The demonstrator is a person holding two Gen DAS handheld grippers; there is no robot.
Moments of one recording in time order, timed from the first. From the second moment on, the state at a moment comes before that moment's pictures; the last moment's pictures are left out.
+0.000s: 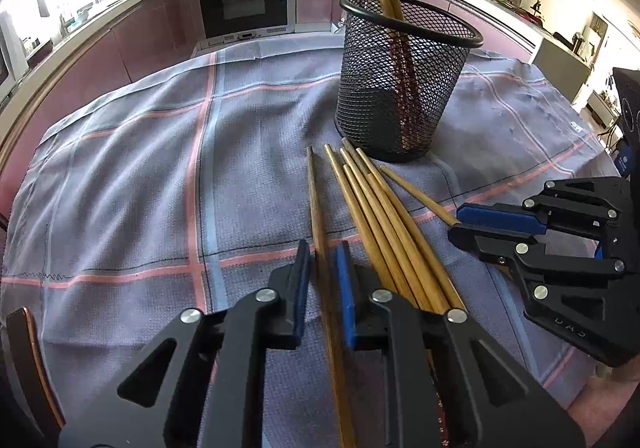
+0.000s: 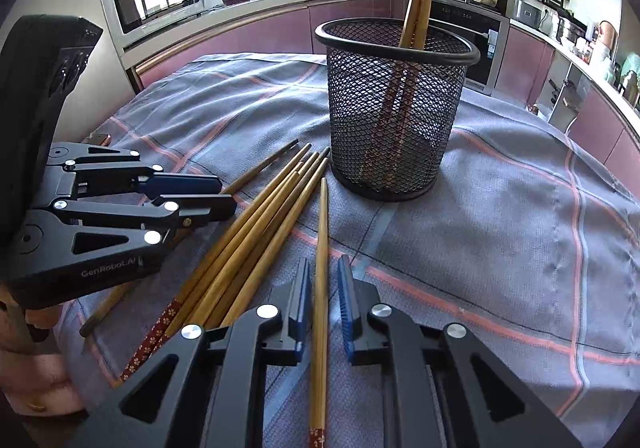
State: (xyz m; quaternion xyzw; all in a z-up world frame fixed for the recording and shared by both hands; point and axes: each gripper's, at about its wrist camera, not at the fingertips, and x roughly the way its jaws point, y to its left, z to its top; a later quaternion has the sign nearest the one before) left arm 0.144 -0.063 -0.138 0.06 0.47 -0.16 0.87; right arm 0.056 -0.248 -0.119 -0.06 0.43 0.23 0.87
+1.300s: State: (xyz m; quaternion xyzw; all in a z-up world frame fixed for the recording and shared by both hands) left arm 0.111 0.000 0.040 -0.10 0.26 -0.28 0.92; right arm 0.038 -0.338 0.024 0.09 0.23 0.27 0.93
